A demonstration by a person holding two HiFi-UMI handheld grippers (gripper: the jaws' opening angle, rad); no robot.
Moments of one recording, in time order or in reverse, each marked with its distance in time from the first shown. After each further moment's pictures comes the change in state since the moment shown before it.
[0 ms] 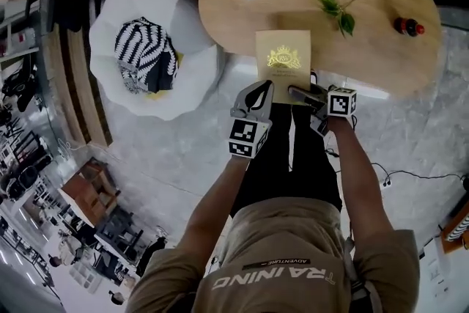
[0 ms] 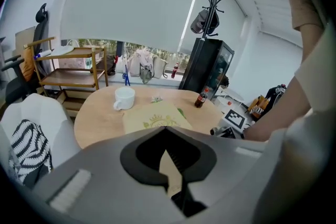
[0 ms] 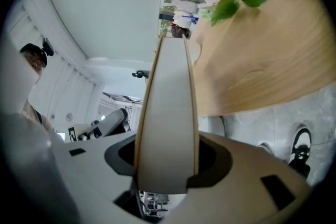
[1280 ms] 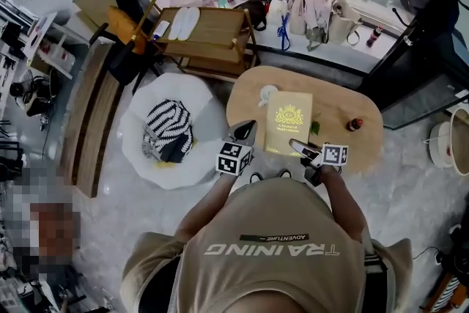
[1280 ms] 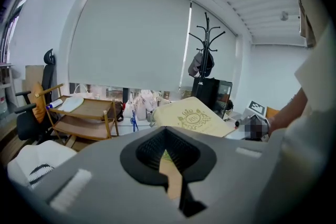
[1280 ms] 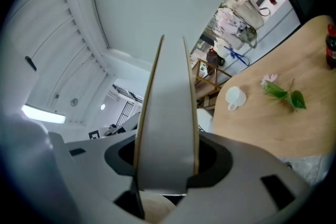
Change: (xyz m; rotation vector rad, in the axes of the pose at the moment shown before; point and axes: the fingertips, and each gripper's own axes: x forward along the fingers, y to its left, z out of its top) left arm -0.160 -0.006 0.216 0.075 -0.302 0.073; right arm -0.070 0.269 0.096 -0.232 -0.066 -0.028
